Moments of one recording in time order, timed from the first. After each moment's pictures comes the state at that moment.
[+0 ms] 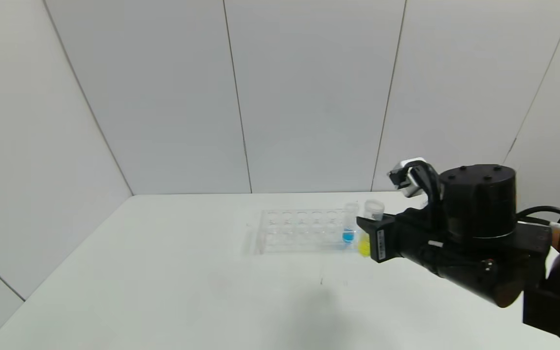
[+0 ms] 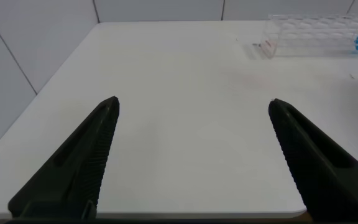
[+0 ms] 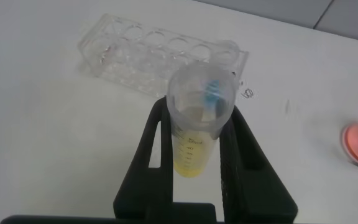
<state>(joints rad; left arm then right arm) 0.00 0.00 0.00 0.02 0.00 -0.02 0.63 1.70 -0.83 -0.52 -0.20 0.13</state>
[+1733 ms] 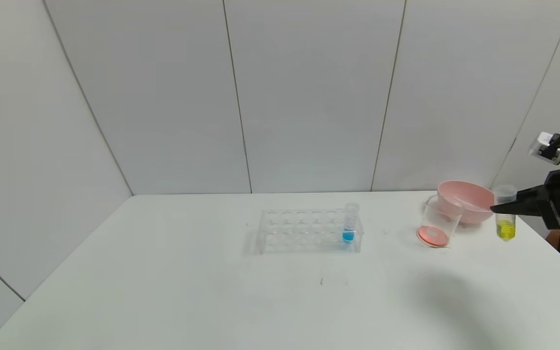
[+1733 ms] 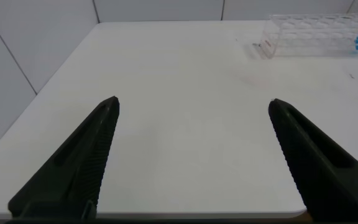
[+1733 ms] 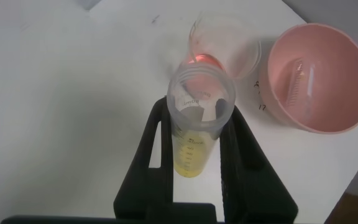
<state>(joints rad) 0.00 0.00 0.00 0.02 0.00 -0.02 -0.28 1.79 -1.38 0.44 0.65 -0.79</state>
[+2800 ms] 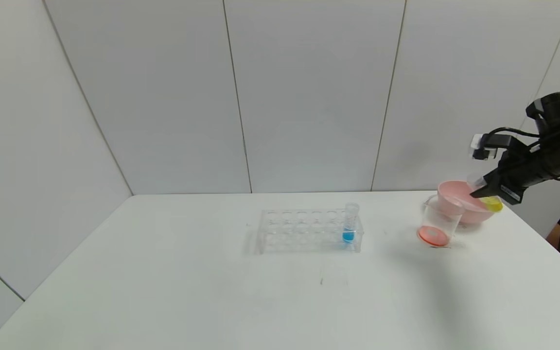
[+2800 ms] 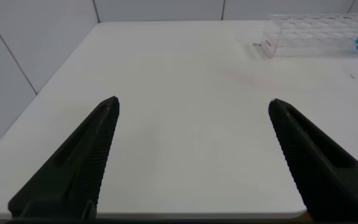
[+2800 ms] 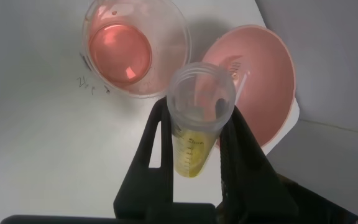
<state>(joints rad) 0.00 0.00 0.00 0.02 0.00 -0.02 -0.16 2.13 -1.95 0.73 0.28 -1.07</state>
